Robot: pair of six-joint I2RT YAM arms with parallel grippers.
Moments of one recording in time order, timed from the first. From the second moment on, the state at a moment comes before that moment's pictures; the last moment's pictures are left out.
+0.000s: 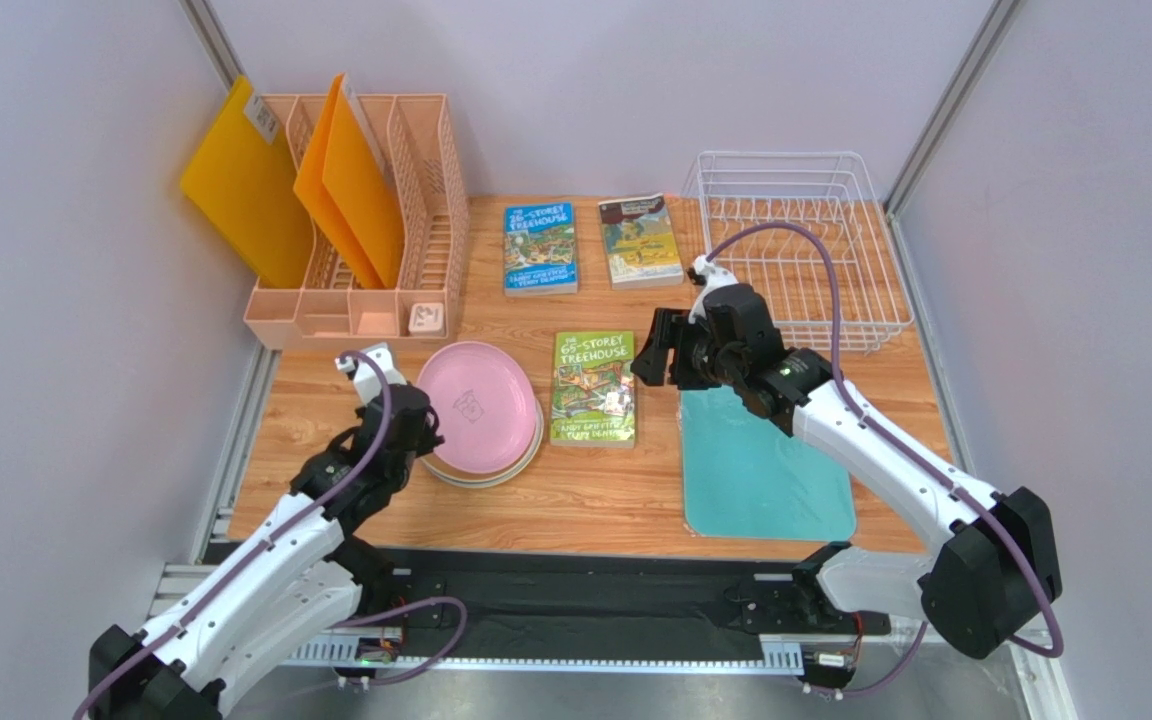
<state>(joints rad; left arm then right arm) -0.54 0.70 0.49 -0.49 -0.52 -0.68 0.56 1.23 0.96 -0.37 -0.09 0.52</state>
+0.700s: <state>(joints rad) -0.54 0.69 0.51 -0.50 -0.52 -0.67 0.54 1.23 0.96 -0.42 0.04 0.45</state>
